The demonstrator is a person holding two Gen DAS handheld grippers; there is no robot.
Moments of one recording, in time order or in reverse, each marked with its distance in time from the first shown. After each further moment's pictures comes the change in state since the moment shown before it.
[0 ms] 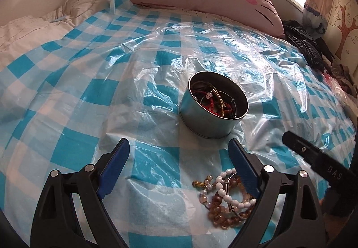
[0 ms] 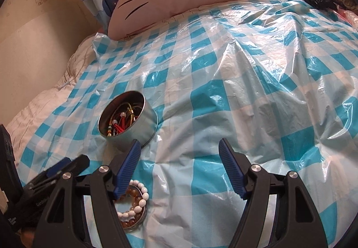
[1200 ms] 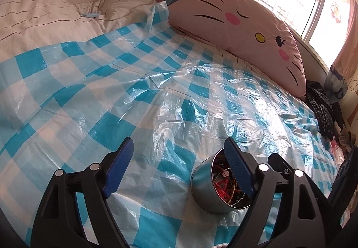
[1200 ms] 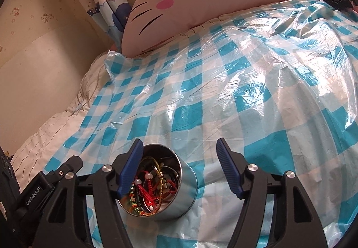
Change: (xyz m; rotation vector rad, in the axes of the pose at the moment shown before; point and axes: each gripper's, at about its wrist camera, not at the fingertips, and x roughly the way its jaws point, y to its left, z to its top) left arm 0.028 0.032 0.061 -0.286 -0.161 0.035; right arm 0.066 0.028 0.068 0.062 -0.109 0.138
